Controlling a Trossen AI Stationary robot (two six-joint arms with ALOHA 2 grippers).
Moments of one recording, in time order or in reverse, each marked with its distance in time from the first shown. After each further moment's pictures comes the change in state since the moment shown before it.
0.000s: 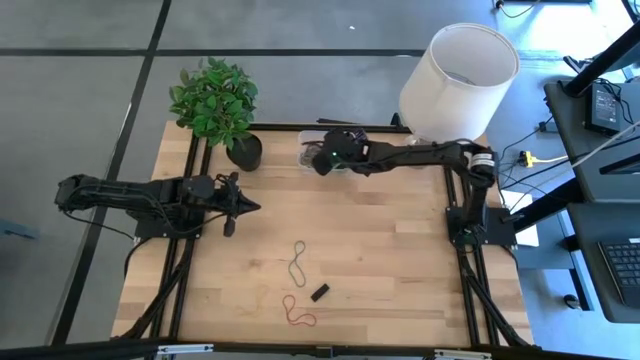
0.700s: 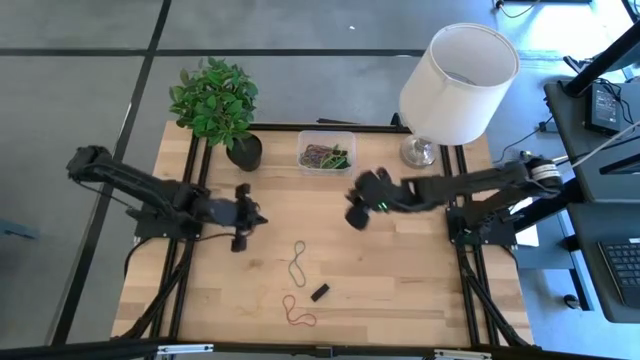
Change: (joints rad) left arm -0.329 0.432 0.341 -0.225 -0.285 -0.104; right arm 0.373 -0.480 -0.332 -0.140 -0.157 0.203
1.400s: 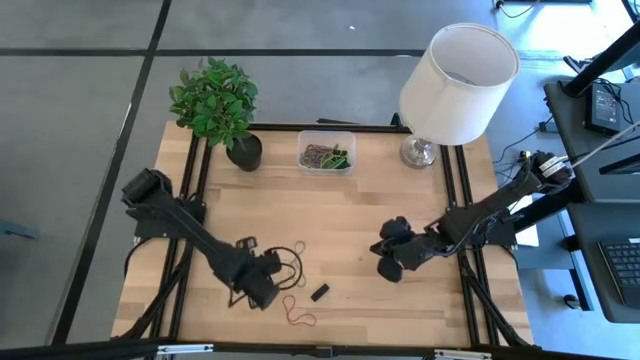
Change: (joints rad) left arm -0.337 0.823 0.672 -0.606 0.103 -0.769; right arm 0.435 -0.114 -0.235 0.013 0.000 0.372
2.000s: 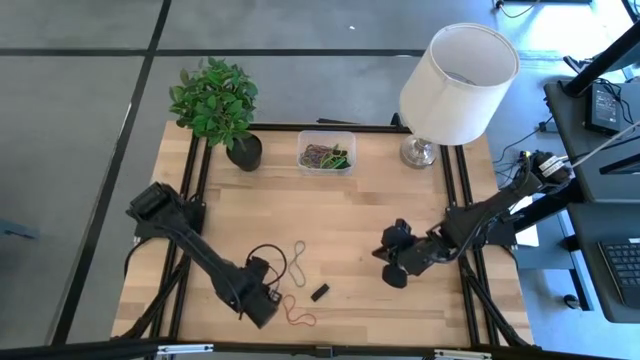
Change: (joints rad) left arm -0.088 0.136 0.005 0.076 0.112 -0.910; right arm 0.044 0.000 0.000 -0.005 -0.001 -0.083
